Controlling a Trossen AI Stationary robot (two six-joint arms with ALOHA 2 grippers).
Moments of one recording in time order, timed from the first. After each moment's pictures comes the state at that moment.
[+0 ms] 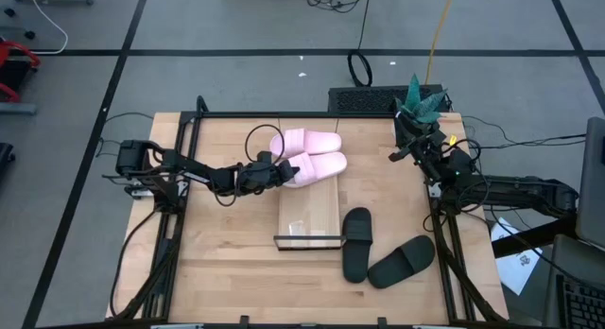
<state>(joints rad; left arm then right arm) 0.08 1.65 0.63 0.65 -0.37 -1.40 -0.35 0.66 0.12 1.01 0.52 -0.01</state>
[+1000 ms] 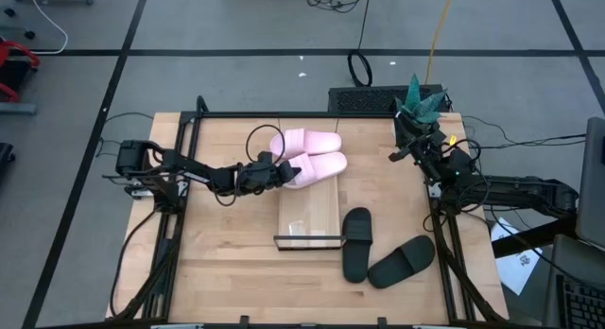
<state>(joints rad) 0.08 1.65 0.62 0.65 -0.34 -1.40 -0.35 0.66 0.12 1.01 0.52 -0.01</state>
